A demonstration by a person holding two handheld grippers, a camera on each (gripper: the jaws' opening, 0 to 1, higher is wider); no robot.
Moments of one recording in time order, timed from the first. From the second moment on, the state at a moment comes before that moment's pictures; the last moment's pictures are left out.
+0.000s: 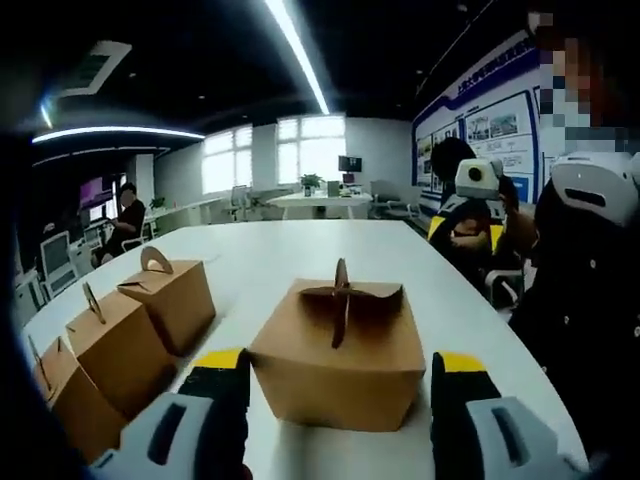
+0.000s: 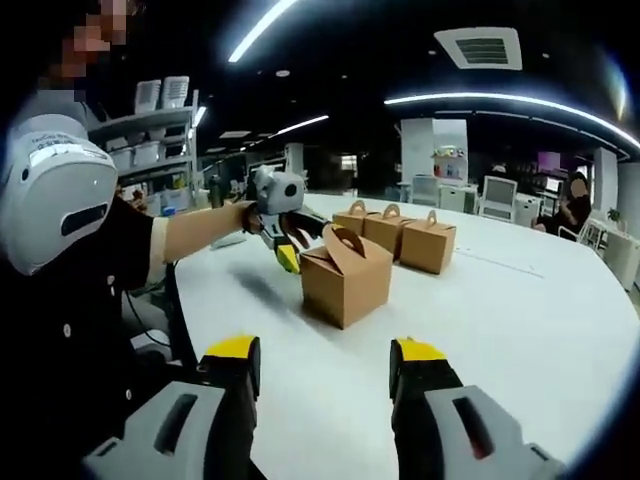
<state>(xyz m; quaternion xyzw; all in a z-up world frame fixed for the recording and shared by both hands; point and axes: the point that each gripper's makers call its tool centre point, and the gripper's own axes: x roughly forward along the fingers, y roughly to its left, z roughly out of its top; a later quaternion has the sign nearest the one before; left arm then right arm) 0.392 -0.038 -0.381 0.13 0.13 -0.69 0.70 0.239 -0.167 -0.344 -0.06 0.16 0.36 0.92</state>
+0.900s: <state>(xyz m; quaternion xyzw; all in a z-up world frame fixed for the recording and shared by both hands) 0.399 -0.035 -0.382 0.12 0.13 -0.66 0.73 0.335 -0.076 -0.303 -0.27 0.07 0.31 0.91</state>
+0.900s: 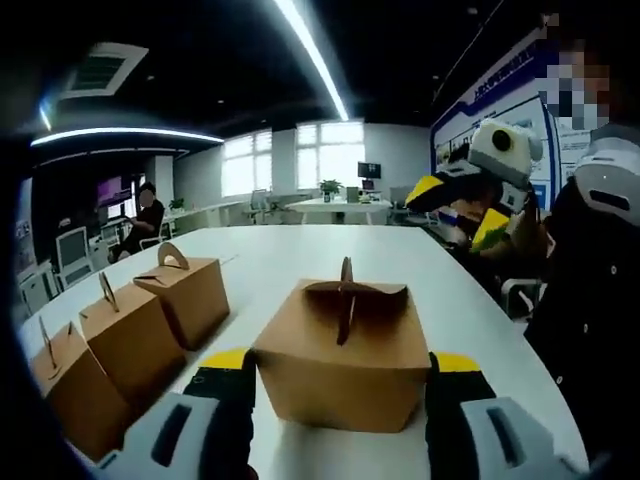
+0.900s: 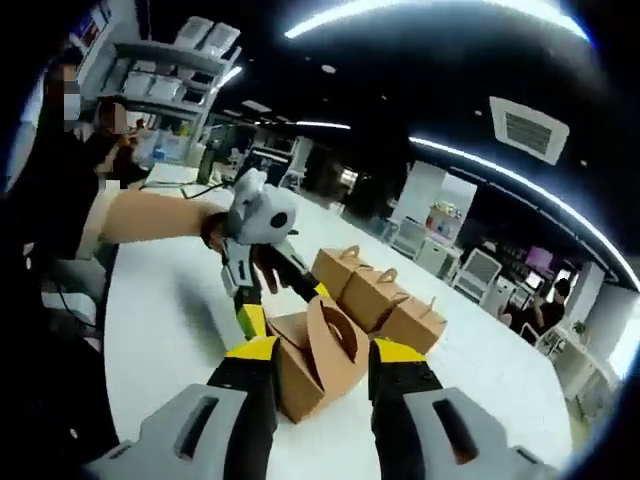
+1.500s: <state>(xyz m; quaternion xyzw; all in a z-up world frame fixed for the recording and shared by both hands) 0.401 -0.034 -0.382 0.12 0.12 -0.65 0.74 0.373 -0.047 -0.346 -0.42 0.08 0.23 0.87</state>
